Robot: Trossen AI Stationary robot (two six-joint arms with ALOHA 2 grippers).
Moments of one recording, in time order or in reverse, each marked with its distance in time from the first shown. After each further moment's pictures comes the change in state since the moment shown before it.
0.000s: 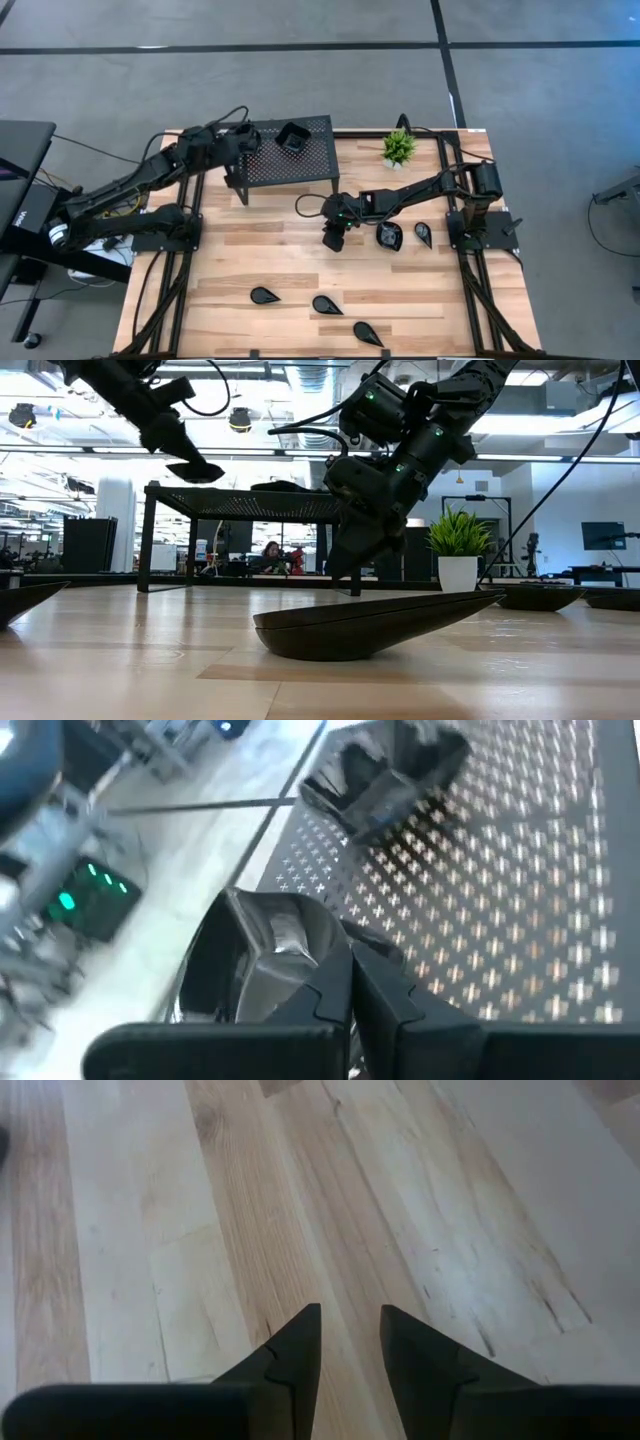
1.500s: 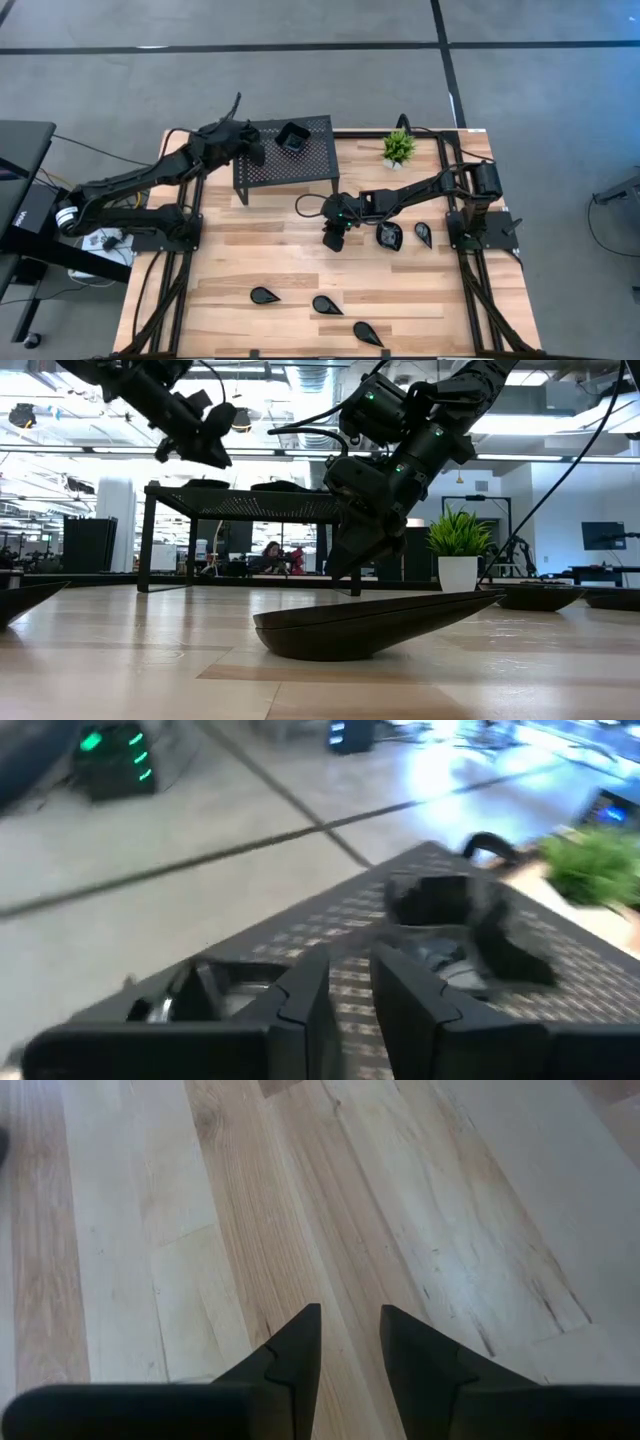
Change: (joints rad) left arm -0.064 0.181 0.000 0.304 -0.205 -0.730; right arm 0.001 0.000 0.000 0.000 0.000 0.002
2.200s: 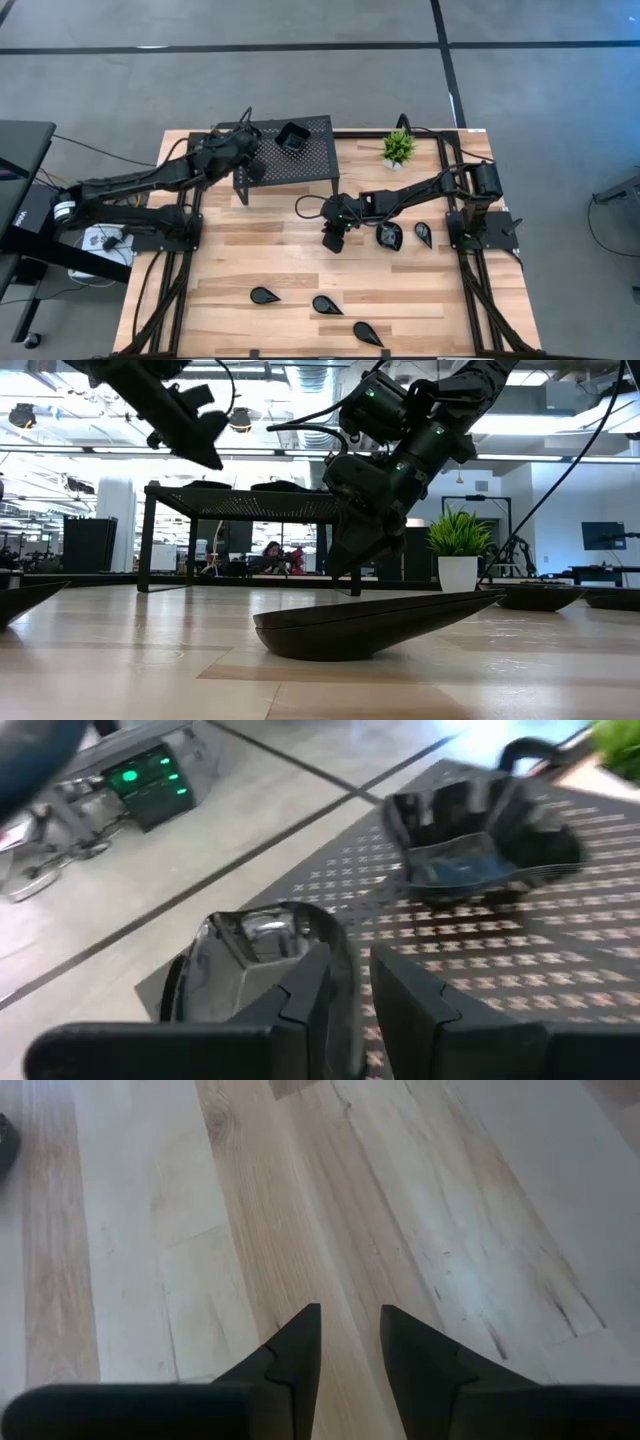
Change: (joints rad) left arm -0.152 -0.008 0.000 -0.147 -0.221 0.152; right arm 0.008 0.000 0.000 0.010 0.002 0.000
